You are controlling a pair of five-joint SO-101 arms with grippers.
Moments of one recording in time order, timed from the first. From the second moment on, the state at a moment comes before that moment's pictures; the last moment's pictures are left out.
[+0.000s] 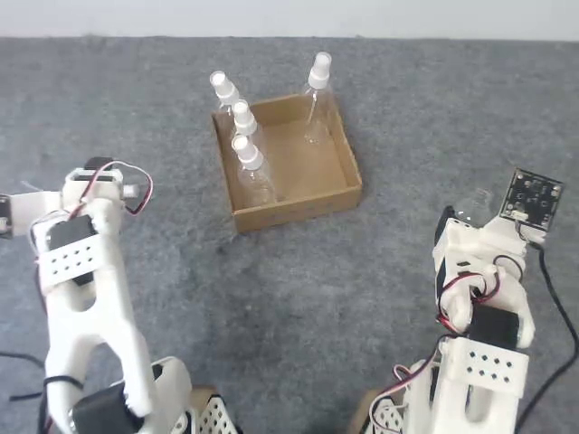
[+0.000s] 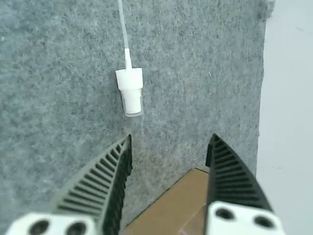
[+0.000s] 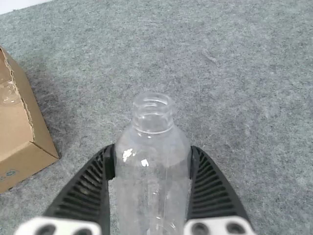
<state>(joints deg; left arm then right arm) -28.0 -24.6 46.8 41.5 74.2 11.3 -68.2 65.9 47.9 -6.9</state>
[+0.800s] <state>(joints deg) -28.0 -24.6 30.8 62.4 27.5 11.3 -68.2 65.9 47.9 -6.9</state>
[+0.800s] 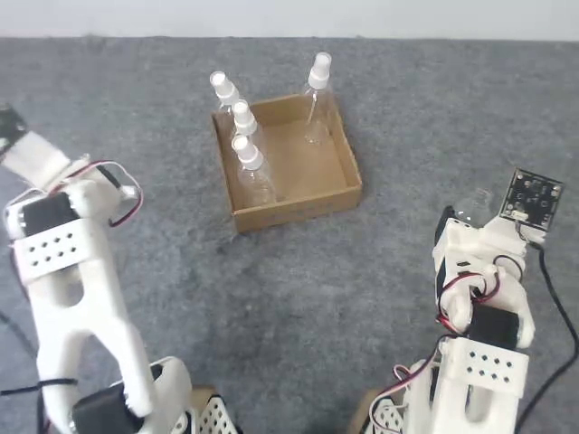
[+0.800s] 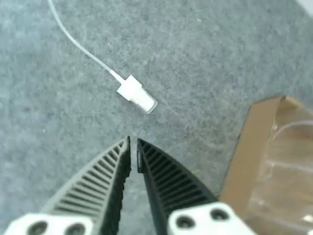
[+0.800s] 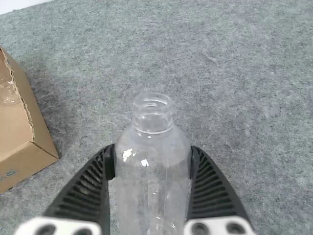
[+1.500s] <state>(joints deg) -30.9 -2.5 6.5 83.9 -40.4 11.3 -68.2 65.9 47.9 -6.9</state>
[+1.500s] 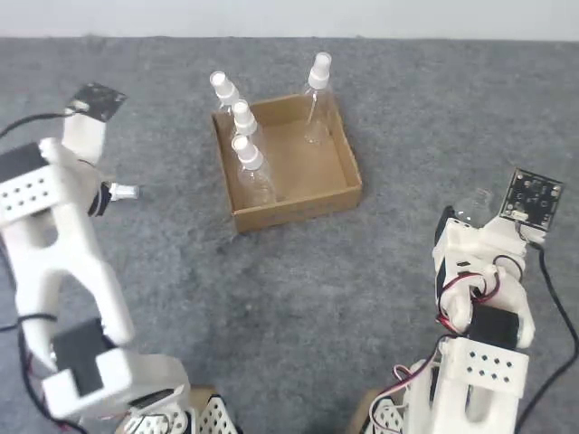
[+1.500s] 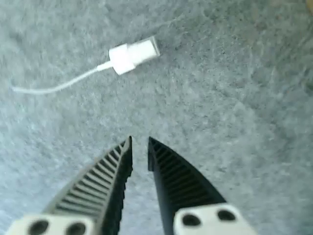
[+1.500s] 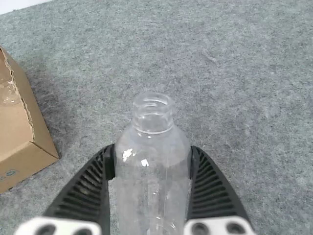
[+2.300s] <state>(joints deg) -30.9 26.4 -17.7 84.4 -70.9 11.3 -68.2 68.0 46.0 -6.9</state>
